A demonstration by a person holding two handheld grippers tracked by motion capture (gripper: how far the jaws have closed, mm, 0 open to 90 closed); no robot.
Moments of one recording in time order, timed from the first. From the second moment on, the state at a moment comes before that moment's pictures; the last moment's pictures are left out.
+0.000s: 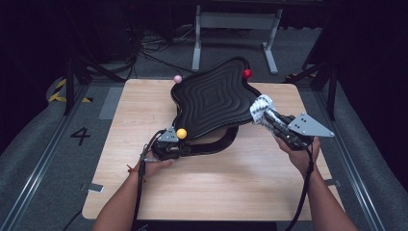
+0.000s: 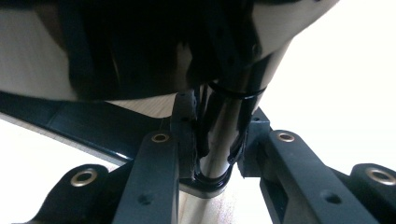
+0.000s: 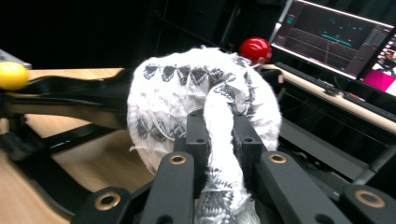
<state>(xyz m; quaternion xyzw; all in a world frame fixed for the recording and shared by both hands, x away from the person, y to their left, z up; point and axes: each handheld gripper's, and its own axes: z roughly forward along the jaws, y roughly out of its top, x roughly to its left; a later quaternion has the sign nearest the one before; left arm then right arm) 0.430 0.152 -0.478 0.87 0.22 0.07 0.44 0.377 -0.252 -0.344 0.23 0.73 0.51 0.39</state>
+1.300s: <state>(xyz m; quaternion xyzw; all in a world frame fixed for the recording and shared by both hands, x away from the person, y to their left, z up) 0.430 0.151 -0.478 0.87 0.21 0.07 0.44 0.355 -0.208 -0.371 0.23 0.73 0.51 0.40</state>
